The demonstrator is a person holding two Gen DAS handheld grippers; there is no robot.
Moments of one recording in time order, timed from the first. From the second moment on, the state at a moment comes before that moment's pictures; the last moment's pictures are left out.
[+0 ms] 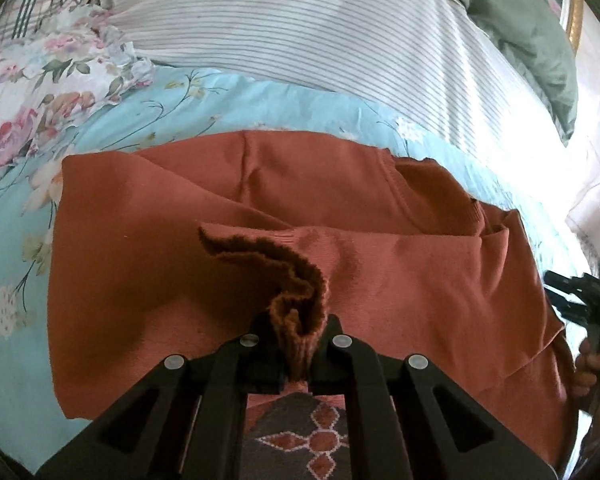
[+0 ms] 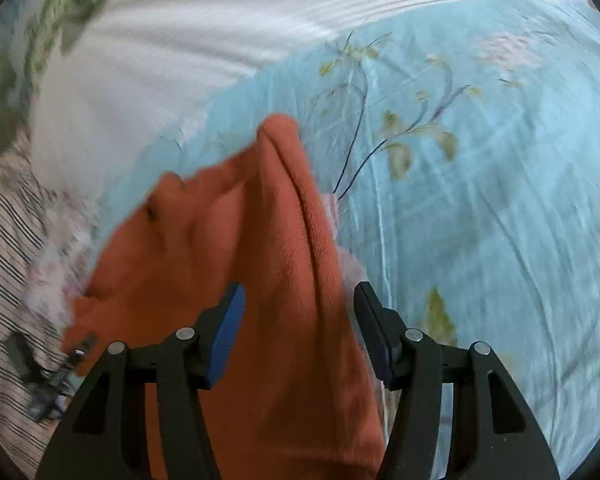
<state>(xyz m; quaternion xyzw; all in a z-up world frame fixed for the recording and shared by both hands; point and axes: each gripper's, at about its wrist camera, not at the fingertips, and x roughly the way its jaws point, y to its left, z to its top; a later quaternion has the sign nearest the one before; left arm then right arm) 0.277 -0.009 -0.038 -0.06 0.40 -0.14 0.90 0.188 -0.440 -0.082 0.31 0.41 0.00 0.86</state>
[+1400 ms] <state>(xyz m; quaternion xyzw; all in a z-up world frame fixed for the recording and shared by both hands) 0.194 0.017 -0.033 0.12 0.37 -0.12 0.91 0.087 -0.365 -0.070 0.33 0.37 0.06 0.86</state>
